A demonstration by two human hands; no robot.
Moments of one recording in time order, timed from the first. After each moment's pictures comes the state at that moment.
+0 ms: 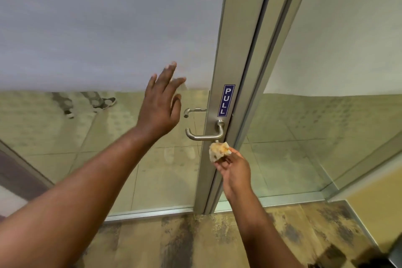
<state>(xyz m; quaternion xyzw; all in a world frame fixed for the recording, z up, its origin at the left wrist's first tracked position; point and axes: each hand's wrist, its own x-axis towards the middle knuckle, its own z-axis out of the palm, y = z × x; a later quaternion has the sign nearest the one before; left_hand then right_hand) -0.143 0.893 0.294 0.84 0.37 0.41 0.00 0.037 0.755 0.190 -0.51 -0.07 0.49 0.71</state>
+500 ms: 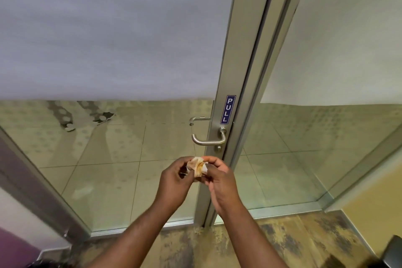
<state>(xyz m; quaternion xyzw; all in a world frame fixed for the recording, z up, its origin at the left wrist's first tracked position) -0.169 0.746 0.210 0.63 0.43 0.44 0.47 -0.039 0.708 0.226 -0.47 -0.26 0.52 0.67</state>
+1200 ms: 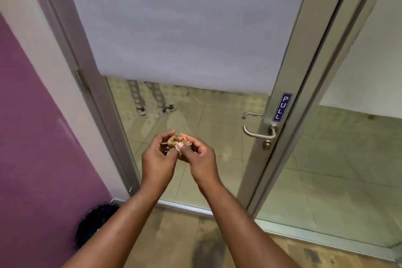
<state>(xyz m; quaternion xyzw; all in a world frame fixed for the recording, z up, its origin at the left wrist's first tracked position) -0.304 0.663 0.266 0.50 0.55 0.61 0.29 -0.194 0.681 0.258 -0.39 -0.44 0.57 0.58</state>
